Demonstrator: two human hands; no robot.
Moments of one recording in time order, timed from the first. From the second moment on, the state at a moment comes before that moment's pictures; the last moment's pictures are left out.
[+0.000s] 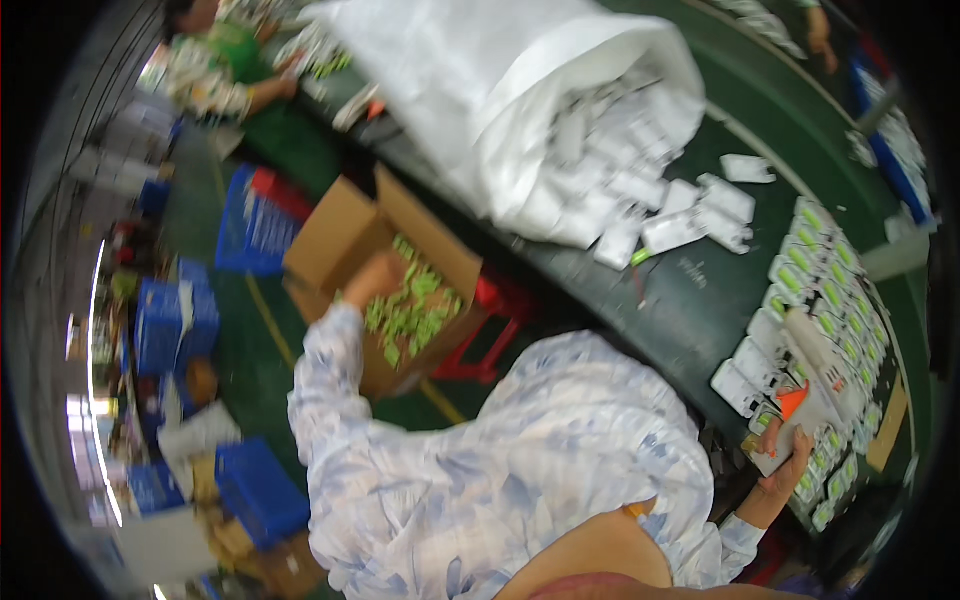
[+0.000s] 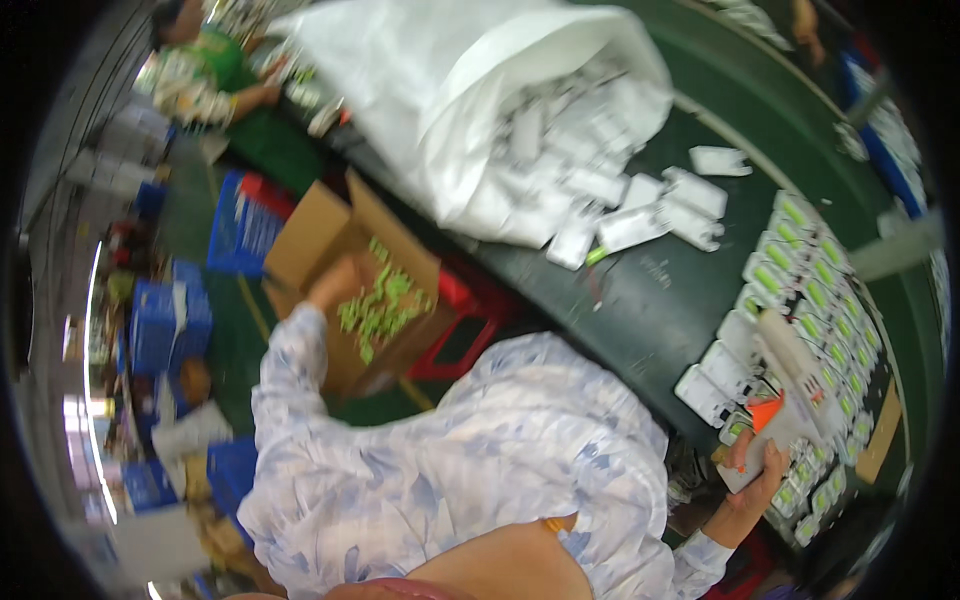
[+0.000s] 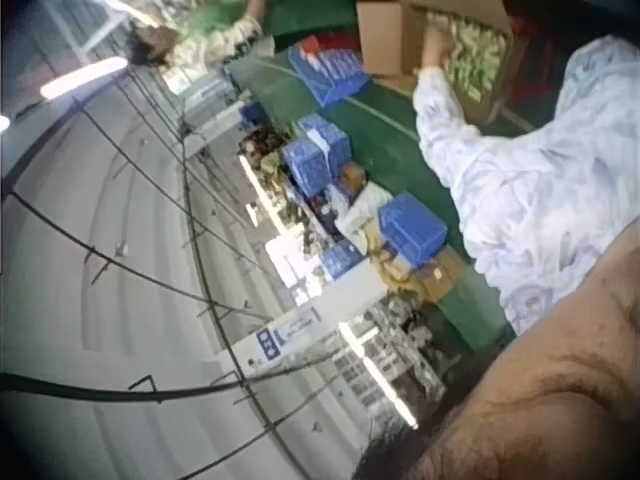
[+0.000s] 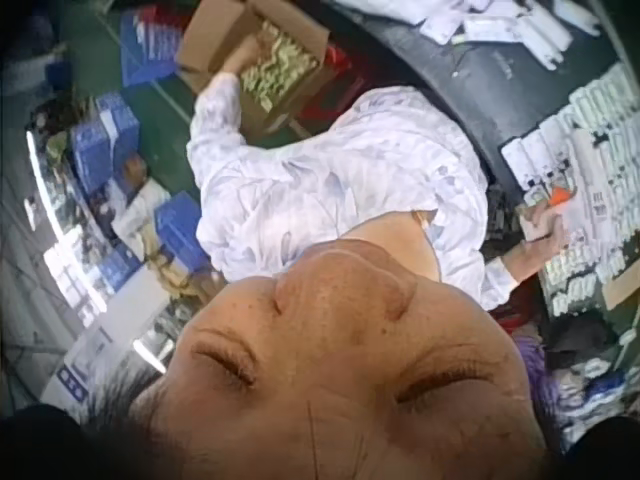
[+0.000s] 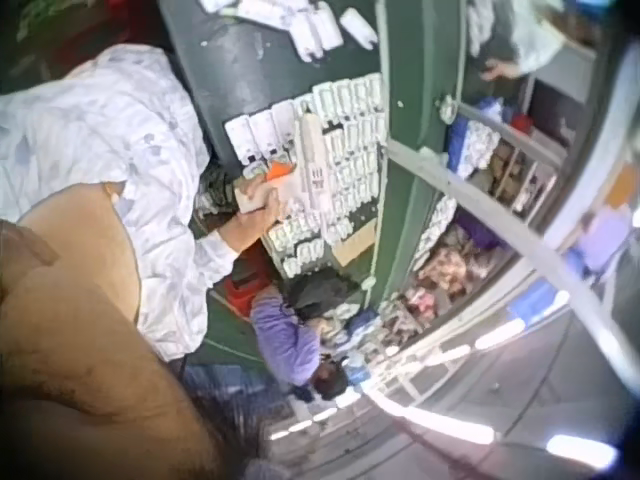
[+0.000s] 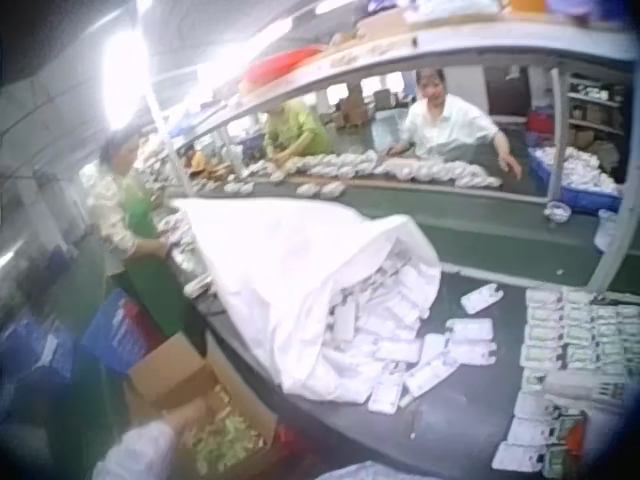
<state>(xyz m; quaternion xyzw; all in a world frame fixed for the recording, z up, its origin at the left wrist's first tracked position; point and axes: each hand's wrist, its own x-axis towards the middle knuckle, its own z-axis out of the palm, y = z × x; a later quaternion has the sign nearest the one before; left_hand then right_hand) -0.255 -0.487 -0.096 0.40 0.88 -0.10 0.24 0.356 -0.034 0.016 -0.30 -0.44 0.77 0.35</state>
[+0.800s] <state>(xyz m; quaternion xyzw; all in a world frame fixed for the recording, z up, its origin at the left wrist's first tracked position) -0.146 -0.549 -0.236 0.27 0.96 0.01 0.08 0.333 -0.046 0.022 -0.35 -0.39 0.76 0.39</state>
